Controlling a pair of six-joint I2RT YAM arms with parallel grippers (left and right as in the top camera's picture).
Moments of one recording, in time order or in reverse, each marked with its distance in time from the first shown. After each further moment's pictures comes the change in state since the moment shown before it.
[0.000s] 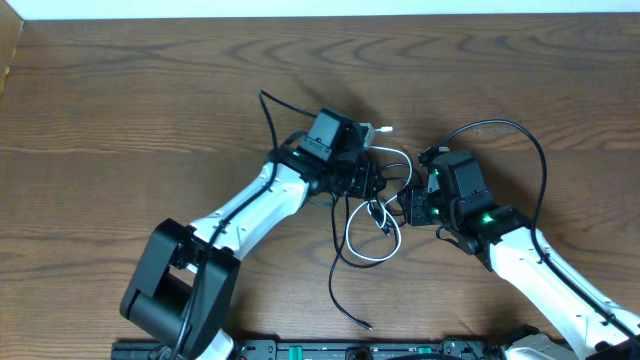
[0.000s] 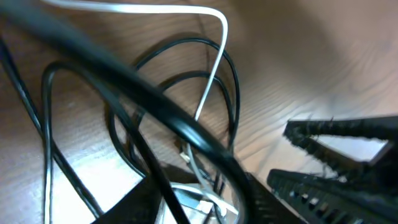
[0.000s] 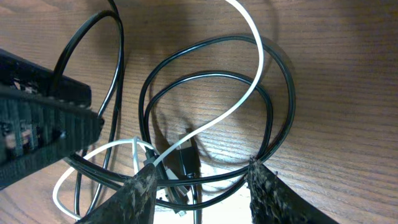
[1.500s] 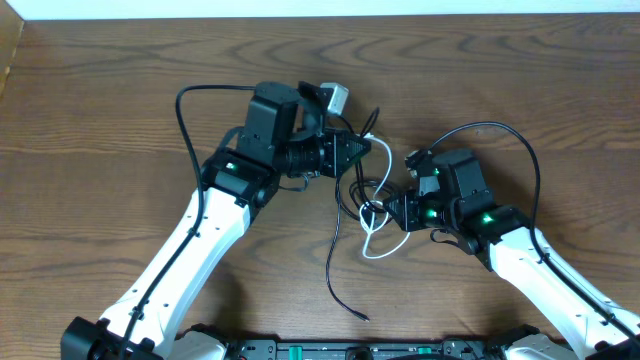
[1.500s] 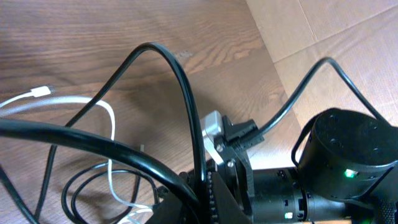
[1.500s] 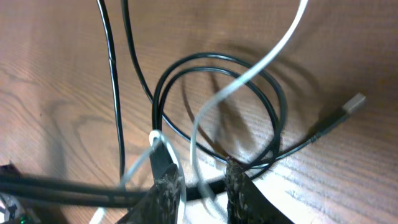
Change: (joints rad) left arm 0.142 -0.340 0.000 0.052 0.205 -0.053; right arm 0.000 0.001 0.000 0.018 -0.260 -0.012
